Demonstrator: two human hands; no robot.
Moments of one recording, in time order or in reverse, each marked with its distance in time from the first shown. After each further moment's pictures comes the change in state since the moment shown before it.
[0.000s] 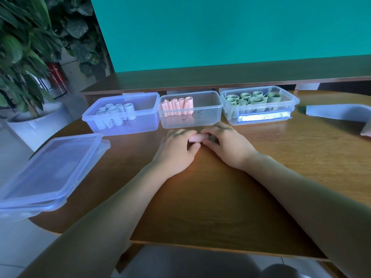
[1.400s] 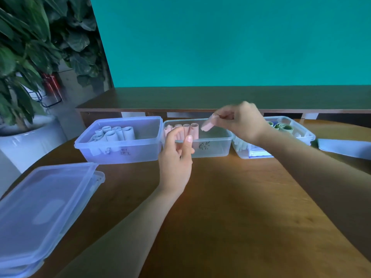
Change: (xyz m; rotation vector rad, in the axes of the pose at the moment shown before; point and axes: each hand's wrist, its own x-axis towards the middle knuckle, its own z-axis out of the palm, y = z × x) left_hand 0.051 -0.013 0.005 -0.646 0.500 -0.182; right_hand 0.114 0.007 -0.075 0.155 0.141 -0.009
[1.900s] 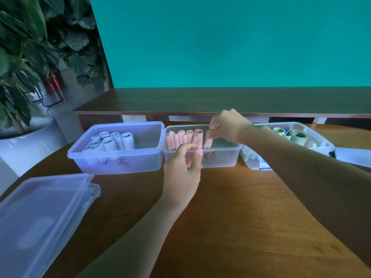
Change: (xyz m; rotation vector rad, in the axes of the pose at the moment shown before) left_hand 0.011 -0.012 0.008 0.138 -0.146 -0.028; right_hand 0.072 0.024 0.044 -0.386 -0.281 0.162
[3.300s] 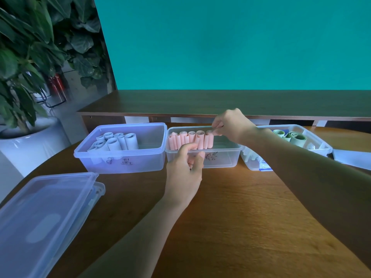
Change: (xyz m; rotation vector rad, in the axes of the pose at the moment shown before) left_hand -0.001 -0.001 -0.001 -0.026 0.017 0.025; right_hand -0.003 0.002 -0.005 0.054 0.080 -0.043
